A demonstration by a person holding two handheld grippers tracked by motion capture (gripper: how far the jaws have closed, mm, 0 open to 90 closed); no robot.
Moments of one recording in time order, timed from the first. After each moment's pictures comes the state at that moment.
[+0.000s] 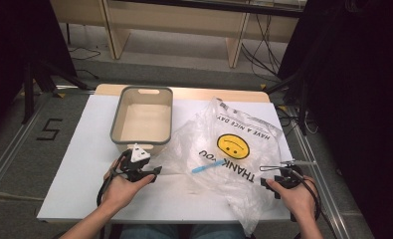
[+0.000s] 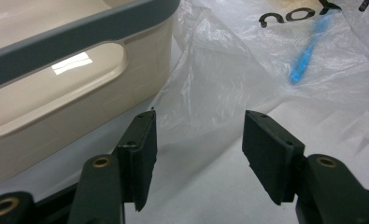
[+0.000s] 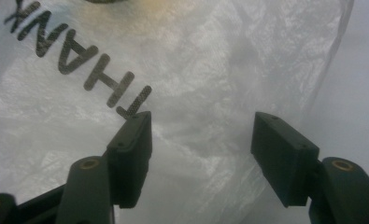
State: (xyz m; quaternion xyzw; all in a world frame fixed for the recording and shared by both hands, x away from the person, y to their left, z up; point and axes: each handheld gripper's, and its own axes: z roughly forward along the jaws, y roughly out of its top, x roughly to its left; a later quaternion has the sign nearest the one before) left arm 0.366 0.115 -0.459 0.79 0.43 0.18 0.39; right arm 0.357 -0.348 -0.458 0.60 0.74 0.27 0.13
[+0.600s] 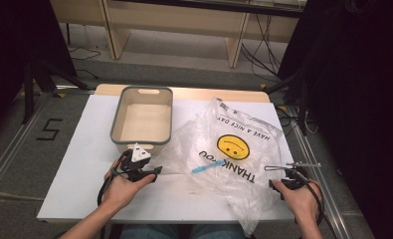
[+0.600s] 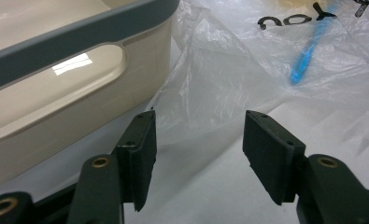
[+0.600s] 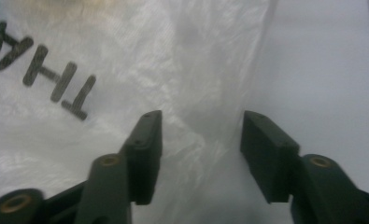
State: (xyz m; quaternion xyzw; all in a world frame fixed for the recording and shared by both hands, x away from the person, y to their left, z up) left arm 0.368 0.114 -0.459 0.80 0.43 0.18 0.39; right arm 0.354 -0.360 -0.462 0.64 0.72 0.23 0.14
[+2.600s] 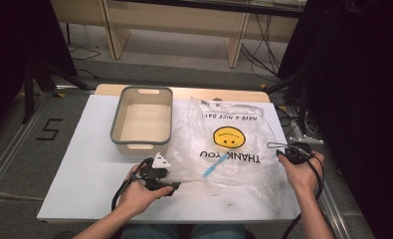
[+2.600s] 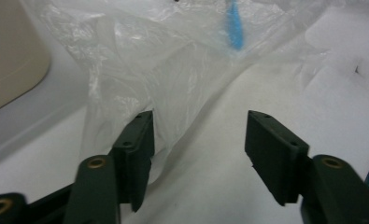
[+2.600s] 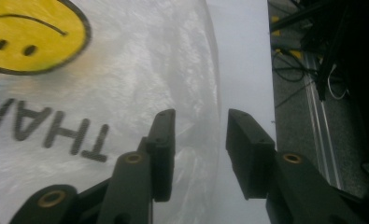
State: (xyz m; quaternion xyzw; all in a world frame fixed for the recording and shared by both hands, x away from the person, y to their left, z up) left arm 0.350 0.074 -0.460 0.83 0.39 0.09 0.38; right arm 0.410 -0.372 -0.427 0.57 0.72 0.27 0.29
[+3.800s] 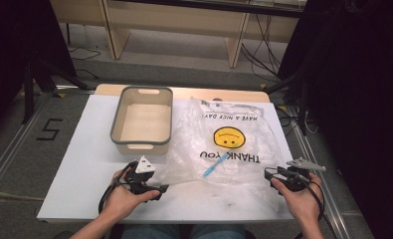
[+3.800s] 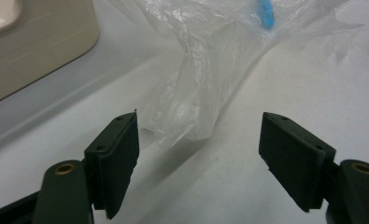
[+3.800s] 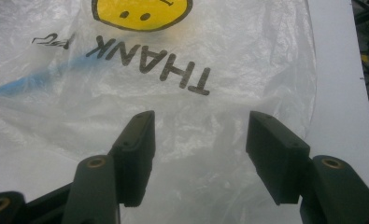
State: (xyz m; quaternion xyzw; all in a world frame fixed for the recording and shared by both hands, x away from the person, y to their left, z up) left arm 0.341 0.102 -0.469 0.83 0.40 0.11 0.38; right arm 0.346 -0.353 -0.444 0.54 0.74 0.35 0.22
